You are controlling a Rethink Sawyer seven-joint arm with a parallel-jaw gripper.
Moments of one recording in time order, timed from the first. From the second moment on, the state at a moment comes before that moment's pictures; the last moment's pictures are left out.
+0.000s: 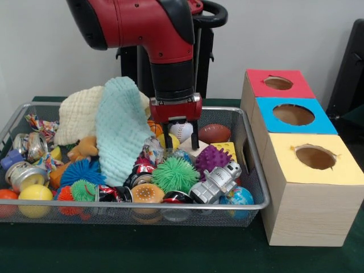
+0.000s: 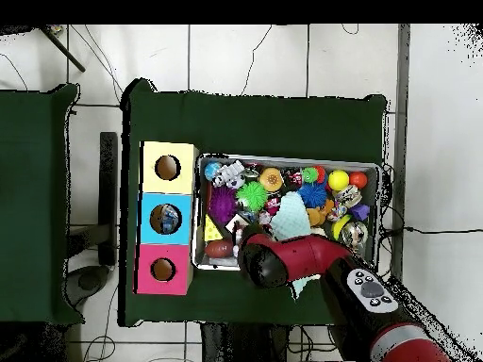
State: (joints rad) arm -0.57 -0.53 0.30 1.88 -0.66 0.09 1.93
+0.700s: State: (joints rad) arm -0.64 -0.51 0.36 1.88 -0.66 0.09 1.93
